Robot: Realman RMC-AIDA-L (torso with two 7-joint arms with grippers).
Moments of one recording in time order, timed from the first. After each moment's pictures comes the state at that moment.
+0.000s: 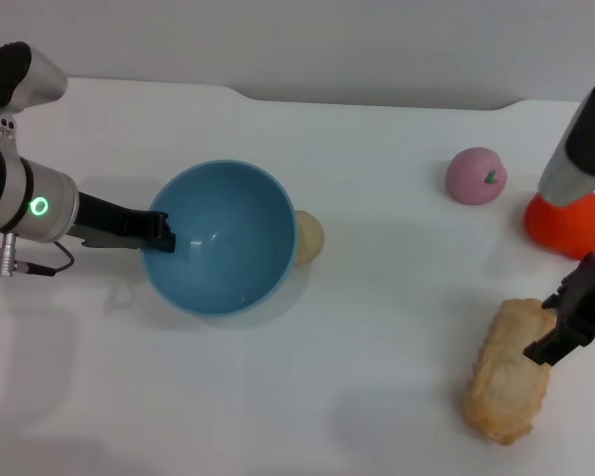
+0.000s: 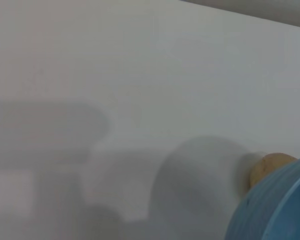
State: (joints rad) left arm -0.44 -2.02 -1.88 -1.08 2.39 -1.19 0.31; right arm 0.74 2.07 -1.25 -0.98 -2.72 -1.58 2.17
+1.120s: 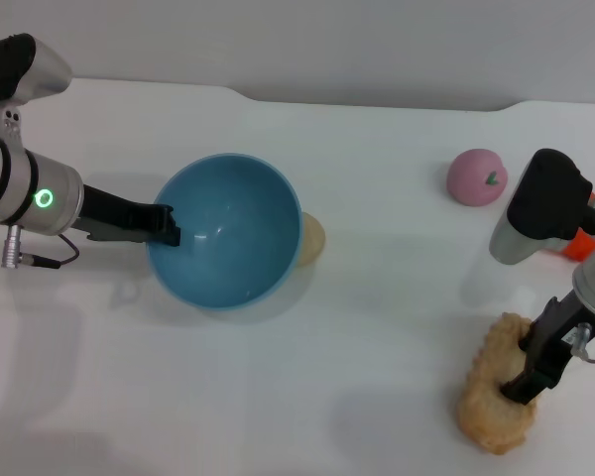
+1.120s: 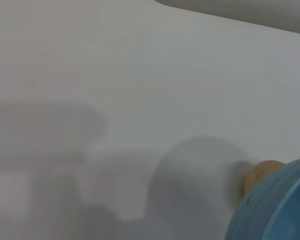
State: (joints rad) left arm -0.46 -2.02 -1.89 -1.07 2.39 -1.20 0.32; right arm 0.78 2.07 -1.45 -0.71 -2.62 -1.37 2.19
